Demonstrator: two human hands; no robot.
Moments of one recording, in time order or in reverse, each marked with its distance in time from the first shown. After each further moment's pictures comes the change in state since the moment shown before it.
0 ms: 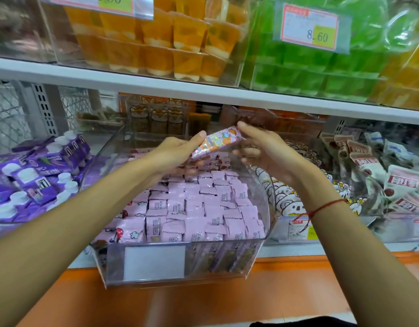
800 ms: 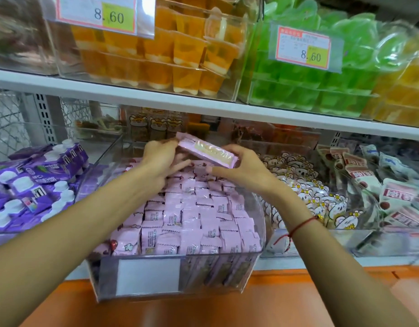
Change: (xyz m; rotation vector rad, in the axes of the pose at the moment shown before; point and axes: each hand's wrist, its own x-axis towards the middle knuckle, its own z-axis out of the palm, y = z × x) left_hand 0.000 0.013 0.004 -0.571 0.396 -0.018; right_hand -0.004 0.009 0.028 -0.512 0.012 -0.218
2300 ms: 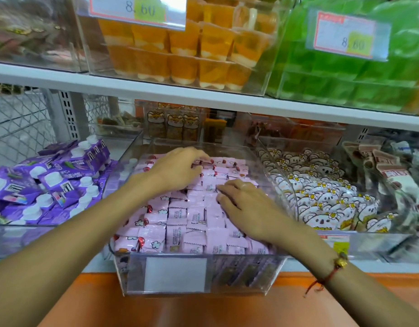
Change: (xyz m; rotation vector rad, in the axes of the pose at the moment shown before) left_hand 0.022 -0.012 -0.040 1.412 -0.352 0.572; right_hand -0.034 0.021 0.053 -0.741 -0.175 -0.126
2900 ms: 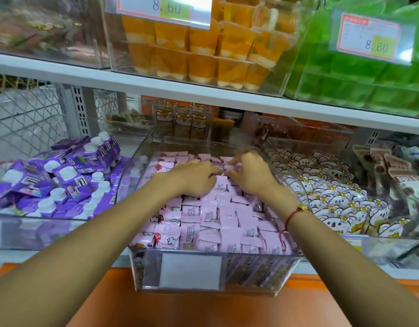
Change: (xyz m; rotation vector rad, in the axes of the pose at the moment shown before) left_hand 0.006 -0.001 0.013 0.168 -0.296 0.010; right_hand 0.071 0.002 -0.011 0.072 0.188 0.211
